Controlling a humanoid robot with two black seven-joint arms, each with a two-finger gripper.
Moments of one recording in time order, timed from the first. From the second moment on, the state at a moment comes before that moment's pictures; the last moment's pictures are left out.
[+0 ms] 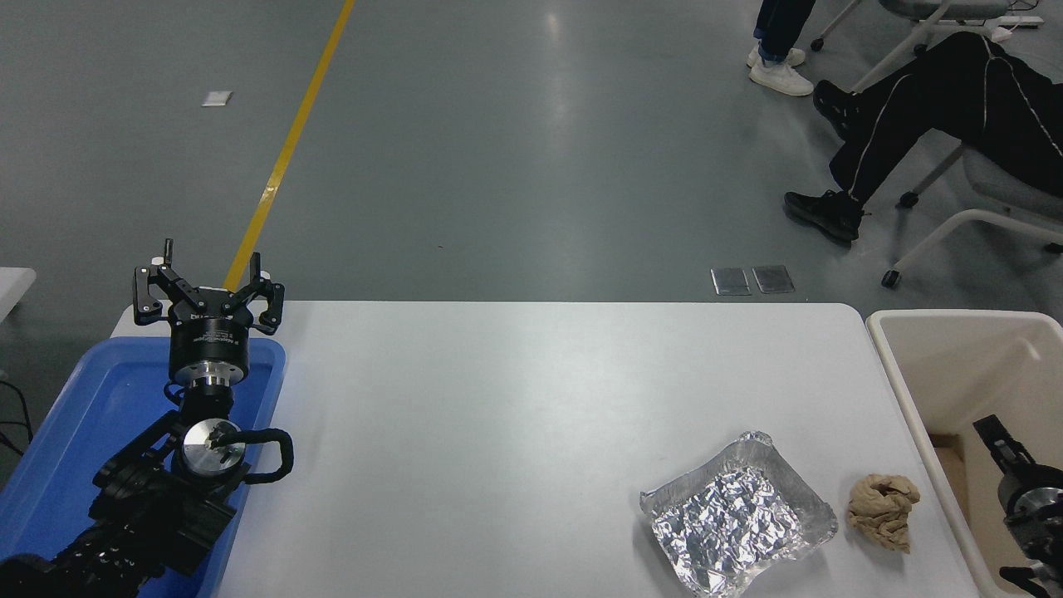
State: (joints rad) left arm -0.58 0.14 -1.07 -0.42 -0.11 -0.58 -0.59; right arm 0.45 -0.30 -0.52 -0.05 0.20 -0.16 0.16
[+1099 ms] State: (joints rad) left arm -0.59 0.14 -1.05 -0.42 -0.12 -0.58 -0.60; right arm 0.49 -0.31 -0.58 -0.02 0.18 -0.10 0.15
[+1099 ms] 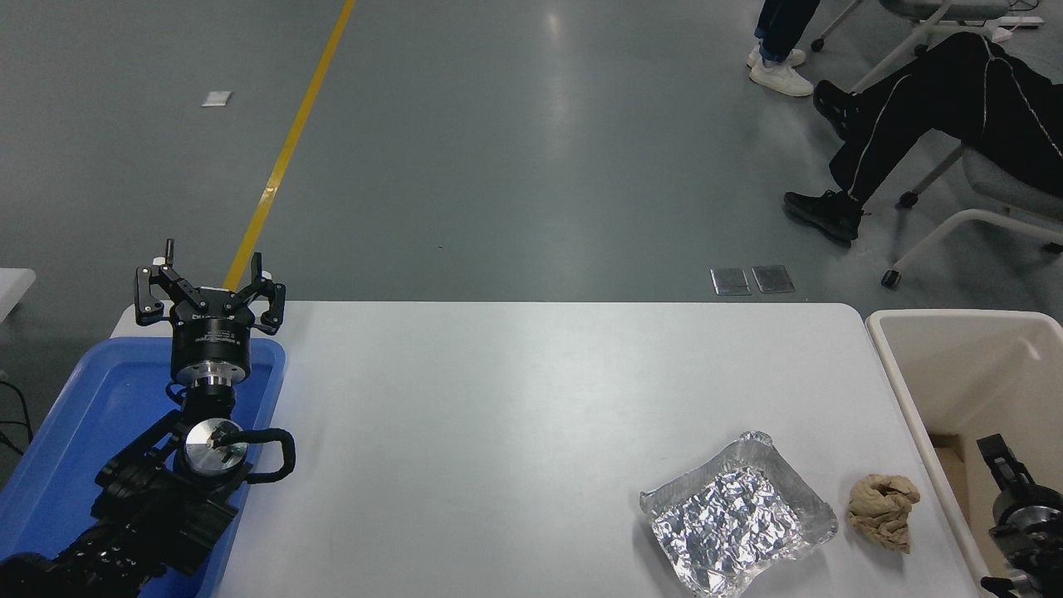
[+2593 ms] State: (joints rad) left arm -0.59 0.14 -1.05 -0.42 -0.12 -0.58 -0.59; right arm 2.34 -0.32 -1.44 1.71 -0.24 0.51 0.15
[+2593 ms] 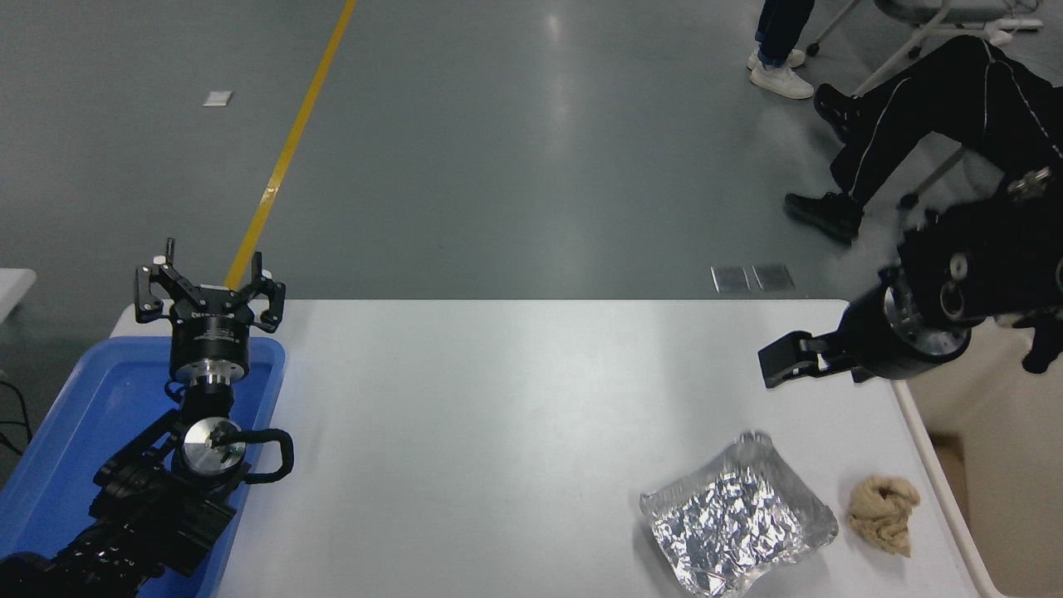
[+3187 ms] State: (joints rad) left arm -0.59 0.14 -1.05 -0.42 -0.12 -0.58 -0.59; right arm 2.59 -0.46 -1.50 1.74 -0.14 0.74 0.14
